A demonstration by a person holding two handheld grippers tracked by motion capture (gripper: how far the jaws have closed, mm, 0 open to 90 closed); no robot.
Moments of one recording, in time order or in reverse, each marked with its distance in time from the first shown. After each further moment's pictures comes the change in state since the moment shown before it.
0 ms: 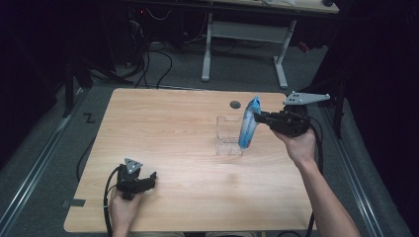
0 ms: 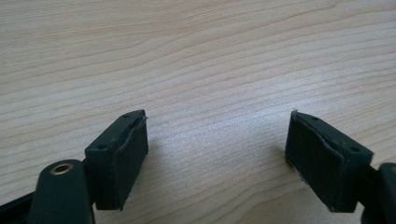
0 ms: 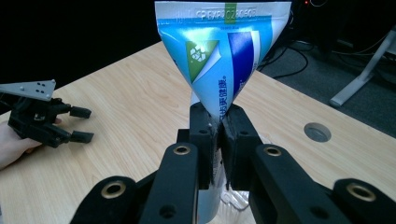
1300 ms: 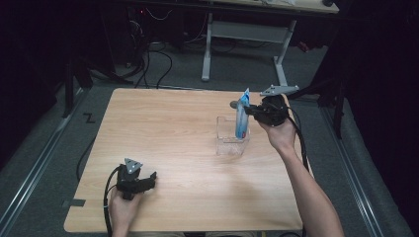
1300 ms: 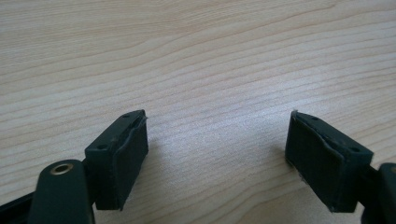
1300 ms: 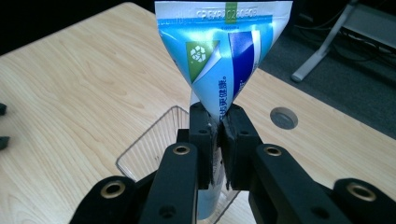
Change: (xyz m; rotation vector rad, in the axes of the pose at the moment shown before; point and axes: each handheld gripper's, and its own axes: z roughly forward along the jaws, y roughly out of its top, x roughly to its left) left arm 0.000 0.000 0.000 0.001 0.000 0.004; right arm -0.022 0.002 0.065 0.125 -0.168 -0.002
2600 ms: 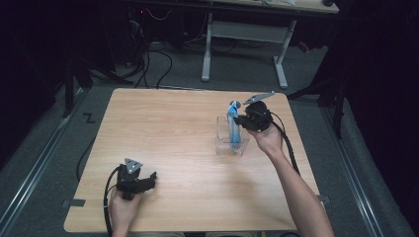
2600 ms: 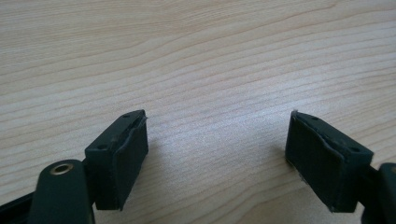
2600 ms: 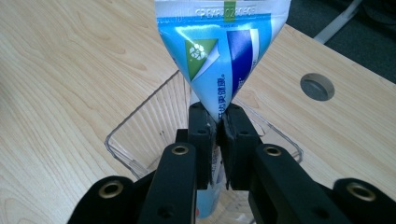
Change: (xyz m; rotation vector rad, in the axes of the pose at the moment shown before) left arm 0.000 0.000 0.000 0.000 -0.001 0.000; right arm 0.010 -0.014 0.051 0.151 0.035 -0.018
